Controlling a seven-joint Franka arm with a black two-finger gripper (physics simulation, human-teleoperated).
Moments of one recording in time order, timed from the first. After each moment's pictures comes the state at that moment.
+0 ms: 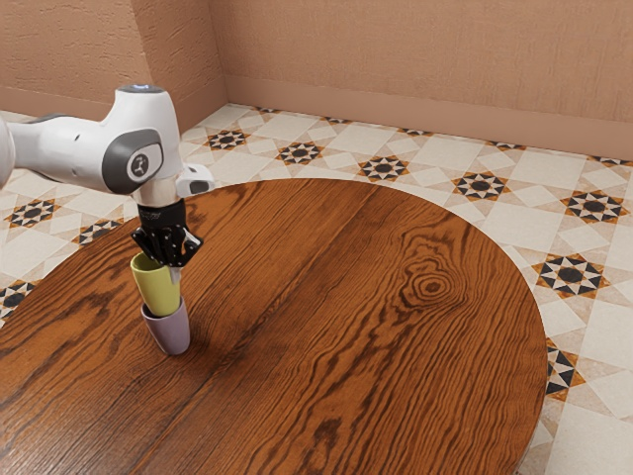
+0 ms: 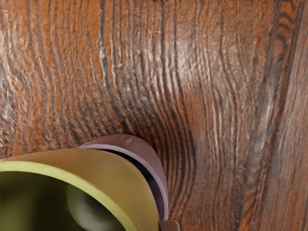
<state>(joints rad) 0.05 0.08 0.06 -2.02 0.06 2.00 -0.07</state>
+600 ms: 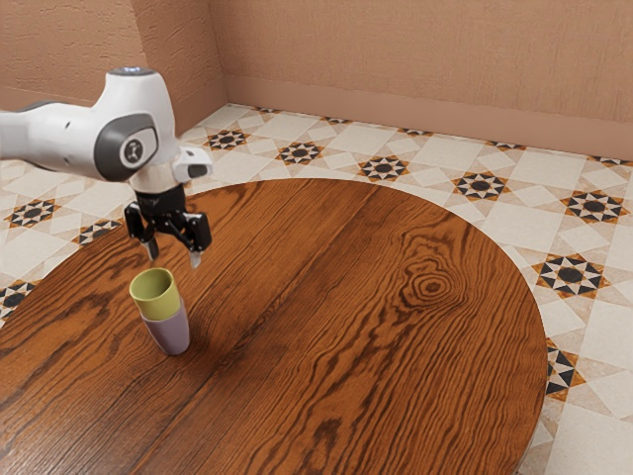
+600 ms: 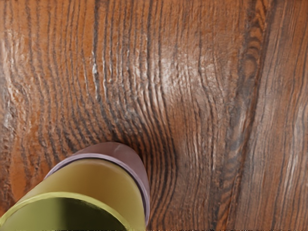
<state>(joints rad) 0.04 0.03 0.05 -2.01 0.04 1.99 -0.08</state>
